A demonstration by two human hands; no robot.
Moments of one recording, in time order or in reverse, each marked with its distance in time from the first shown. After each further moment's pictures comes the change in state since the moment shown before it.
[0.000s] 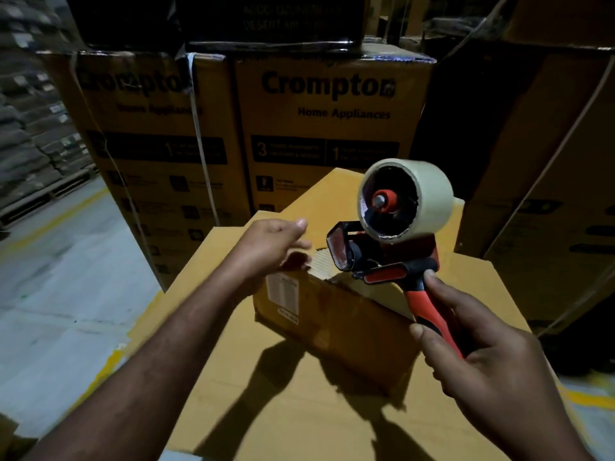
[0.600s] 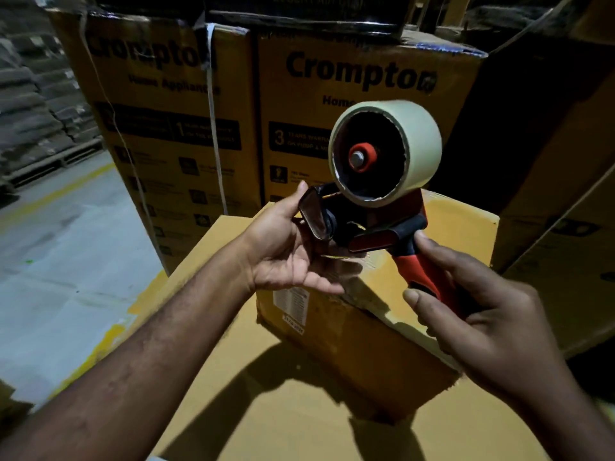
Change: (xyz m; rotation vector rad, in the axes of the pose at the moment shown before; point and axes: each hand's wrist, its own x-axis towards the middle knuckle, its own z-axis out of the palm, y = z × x) left_hand 0.032 0.014 -0.014 -0.689 -0.511 -0.409; right_hand 0.091 0.007 0.020 0.028 -0.139 -0.311
